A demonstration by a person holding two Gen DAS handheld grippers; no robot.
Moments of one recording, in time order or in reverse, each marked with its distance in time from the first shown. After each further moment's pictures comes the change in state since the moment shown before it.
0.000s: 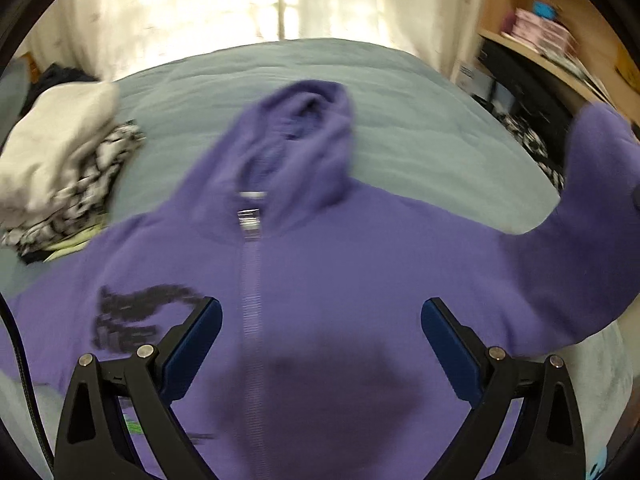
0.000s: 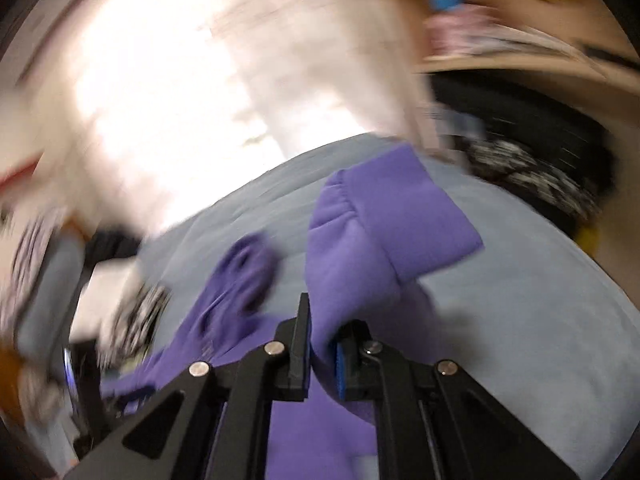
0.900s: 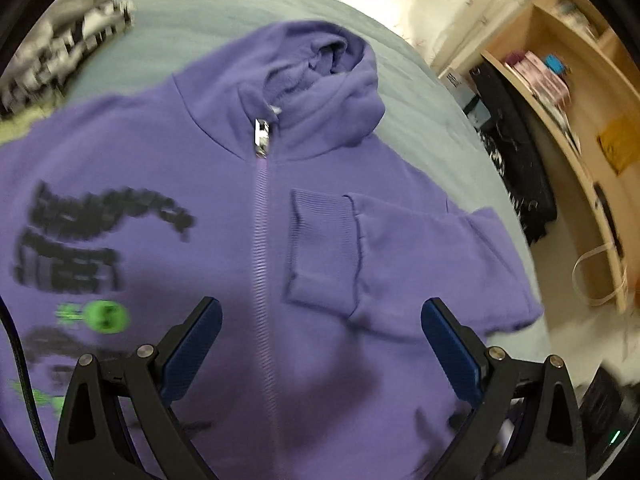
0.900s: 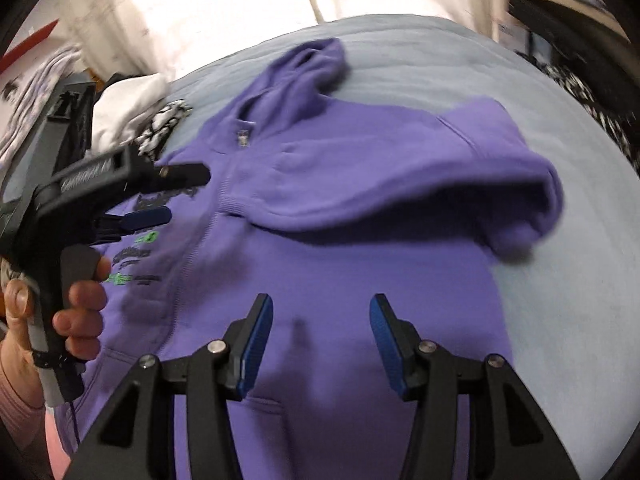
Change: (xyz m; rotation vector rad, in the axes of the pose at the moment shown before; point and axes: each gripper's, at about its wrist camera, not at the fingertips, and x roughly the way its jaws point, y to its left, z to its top) left arm 0.054 0.070 -0.037 -0.247 0.169 -0.371; right arm 0.049 0.055 -0.167 -0.116 0.418 -0.005
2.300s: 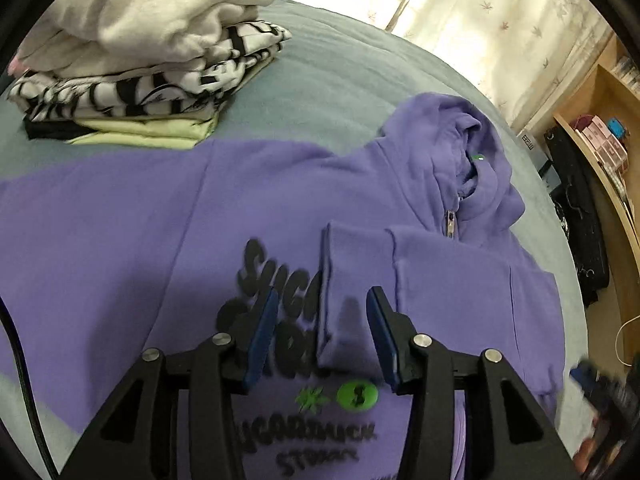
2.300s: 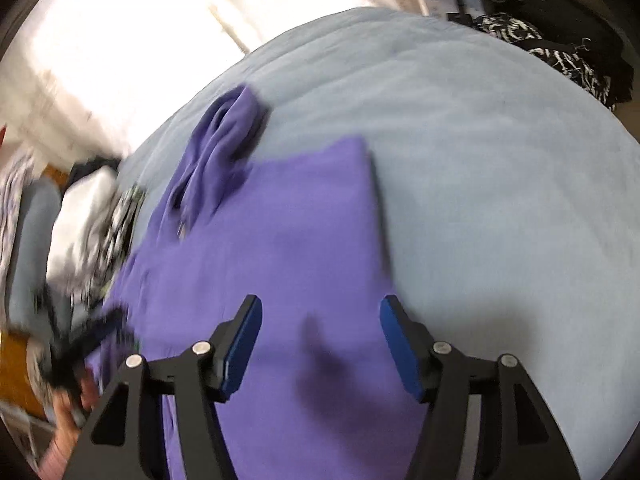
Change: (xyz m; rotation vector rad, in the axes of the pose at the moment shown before) left arm -0.052 0.118 0.021 -0.099 -0.168 0.216; right arm 0.013 -0.095 0.078 0.297 -0.062 0.010
